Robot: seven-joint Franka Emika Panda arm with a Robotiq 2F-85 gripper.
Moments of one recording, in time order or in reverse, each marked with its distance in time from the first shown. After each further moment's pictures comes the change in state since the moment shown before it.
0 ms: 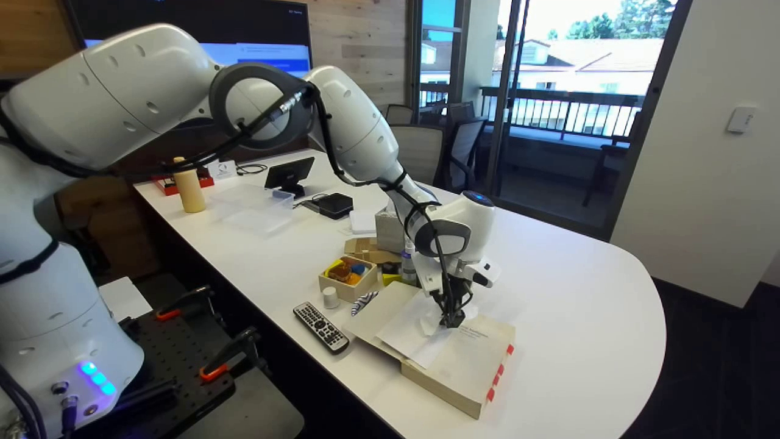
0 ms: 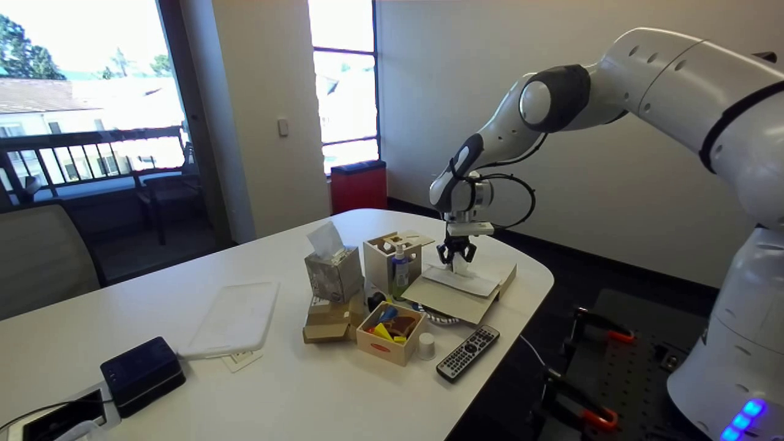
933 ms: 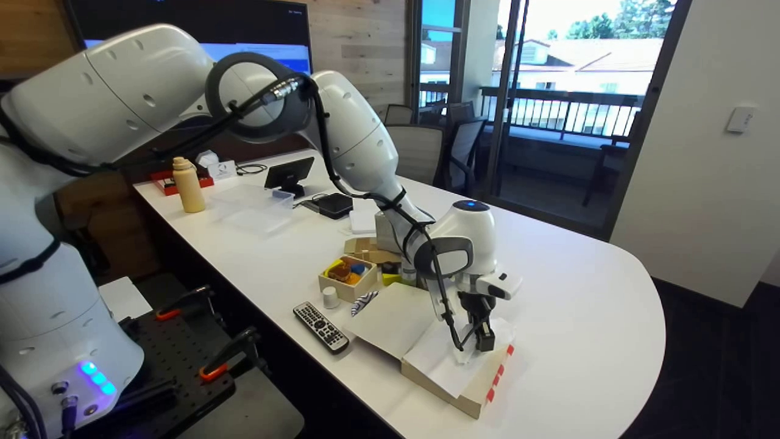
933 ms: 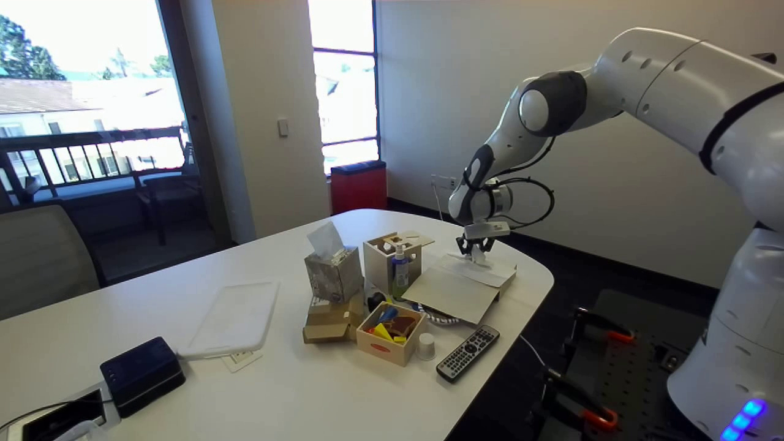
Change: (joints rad) arm 0.037 -0.002 -0.147 -0.096 -0.051 0.321 0.114
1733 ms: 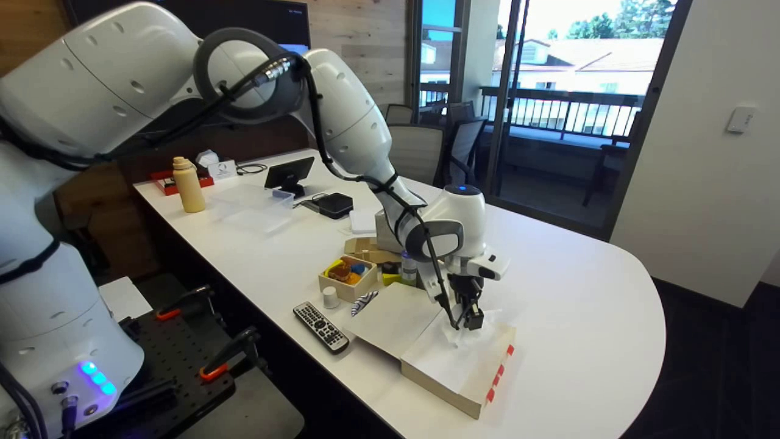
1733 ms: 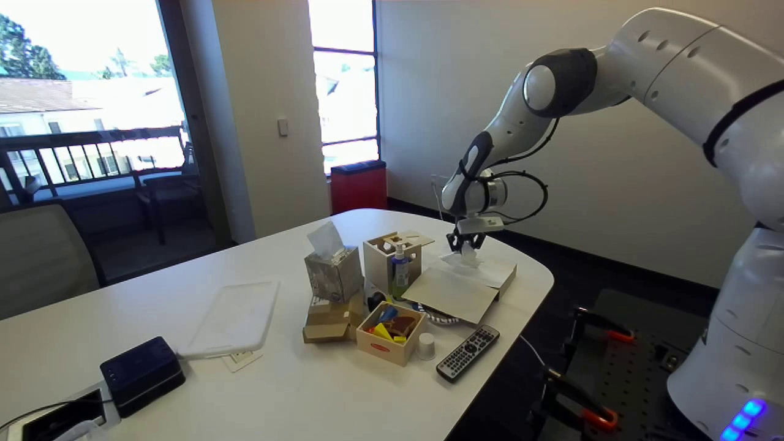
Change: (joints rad) arm -0.012 -0.089 0.079 -0.082 -0.016 0.003 -0.065
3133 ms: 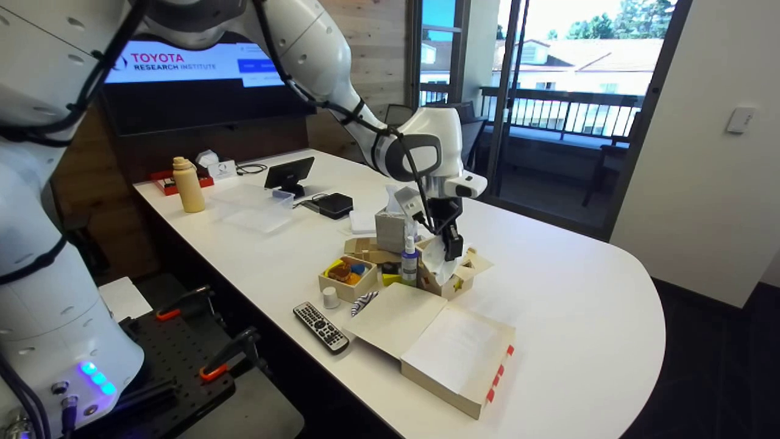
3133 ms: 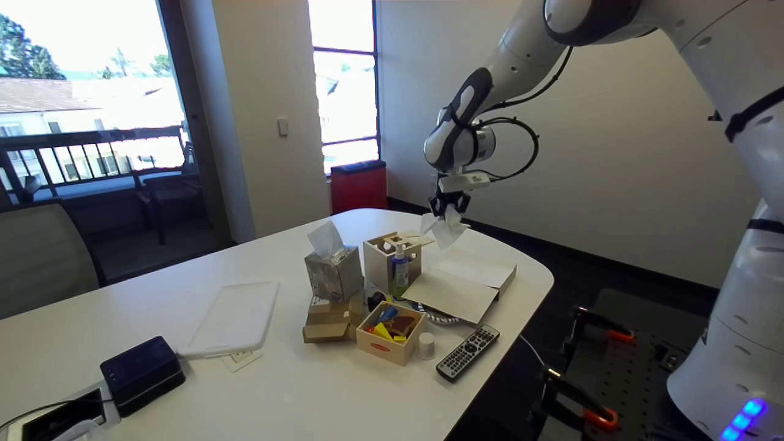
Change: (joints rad) arm 0.191 -0.349 -0.073 -0.215 -0.048 -0.135 0.097
